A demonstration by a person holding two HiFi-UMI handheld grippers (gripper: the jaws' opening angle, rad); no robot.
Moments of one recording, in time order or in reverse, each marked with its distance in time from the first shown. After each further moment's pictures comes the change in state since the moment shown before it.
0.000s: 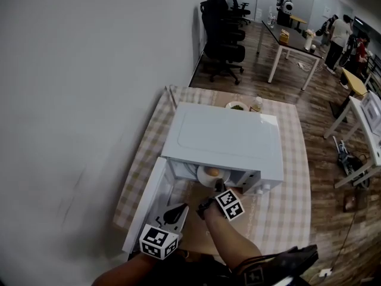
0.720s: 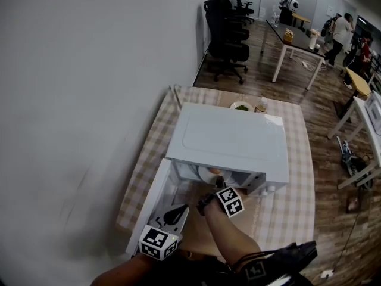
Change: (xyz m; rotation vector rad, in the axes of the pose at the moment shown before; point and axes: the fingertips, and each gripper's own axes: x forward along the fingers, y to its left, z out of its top) left arm -0.007 0.012 0.002 0.028 0.020 -0.002; right arm 0.024 0.002 -0.015 0.074 0.001 -0.019
